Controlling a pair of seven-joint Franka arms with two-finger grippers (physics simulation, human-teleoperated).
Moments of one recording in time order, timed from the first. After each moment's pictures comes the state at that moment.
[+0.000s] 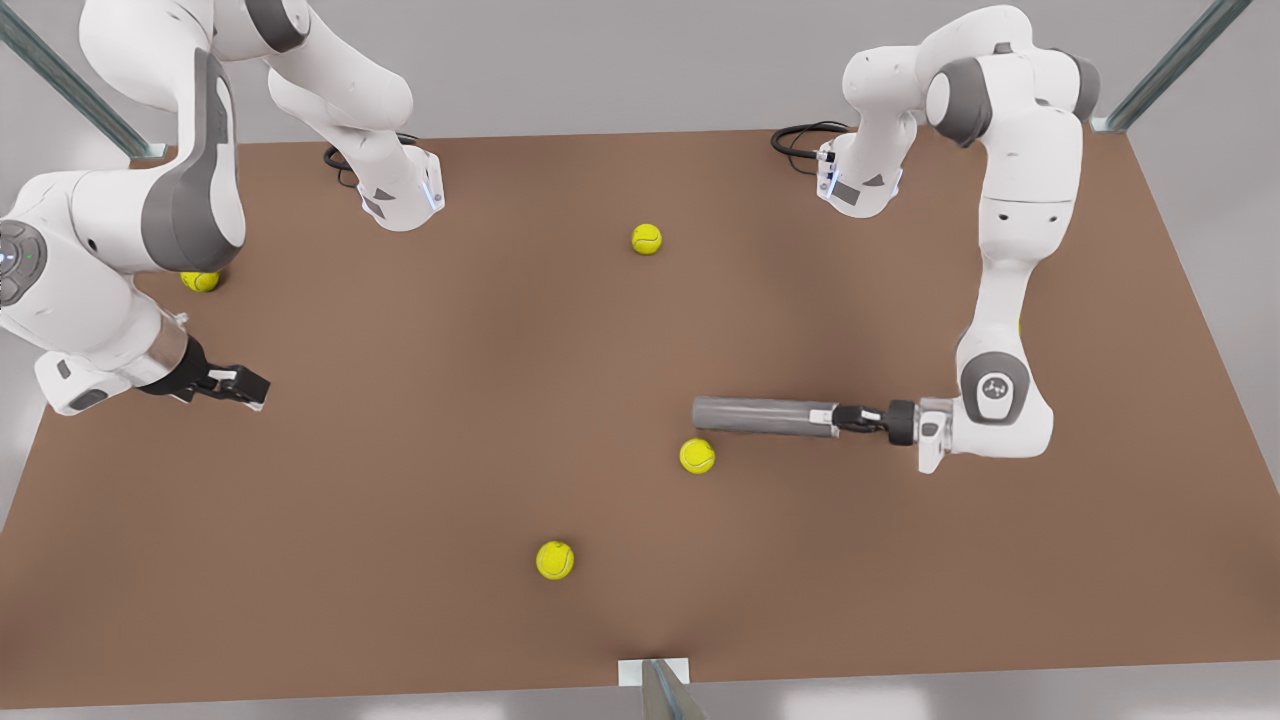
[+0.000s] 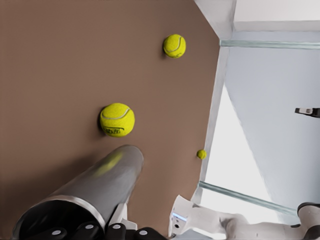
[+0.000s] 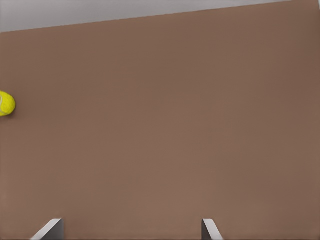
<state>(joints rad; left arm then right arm) 0.00 0.63 0.01 -1.70 -1.11 1.66 0.58 -0.23 0.25 0.31 -1.33 -0.13 1.57 0.19</state>
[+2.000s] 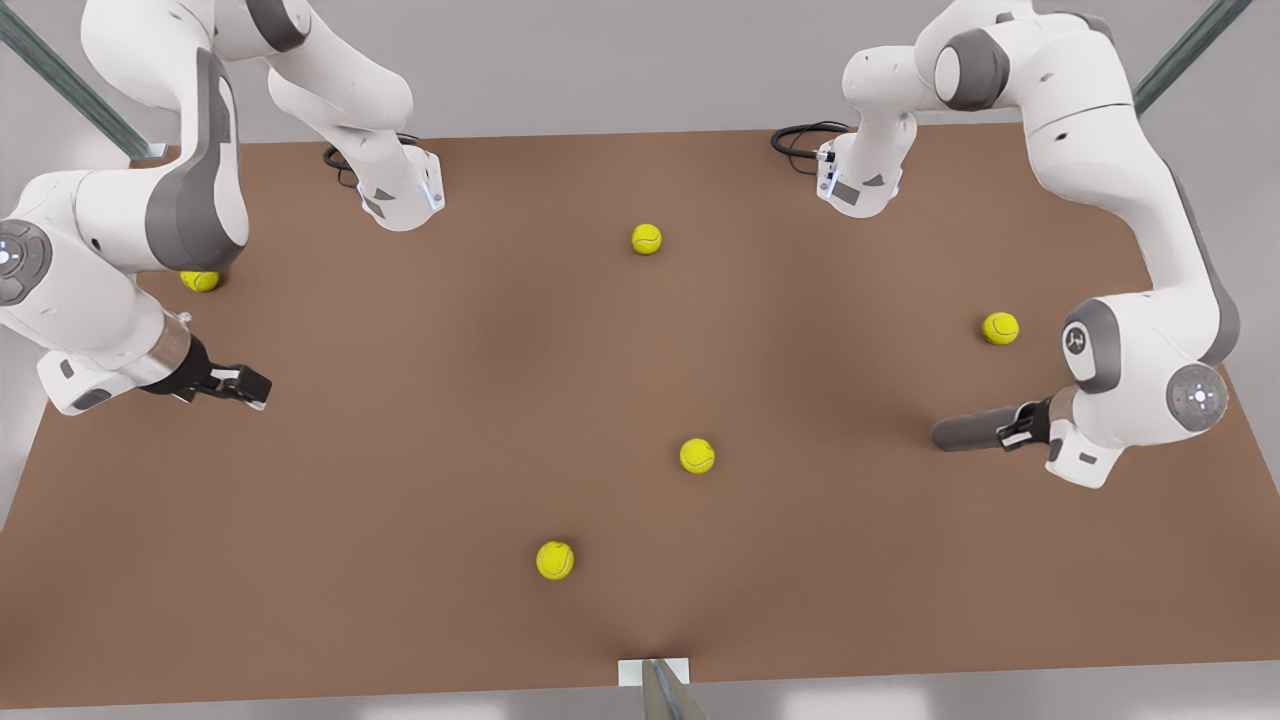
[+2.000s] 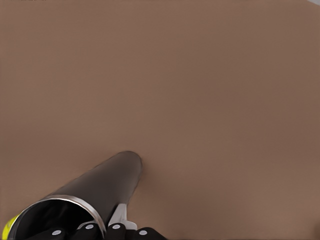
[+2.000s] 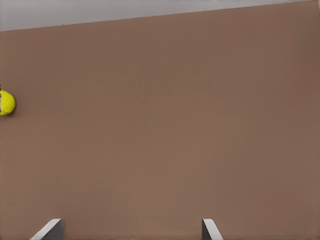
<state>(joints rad) -0.02 0.51 0.13 -1.40 -0.08 1.73 -0.26 -0.24 0.25 0.31 -1.33 -0.13 1.57 0.19</state>
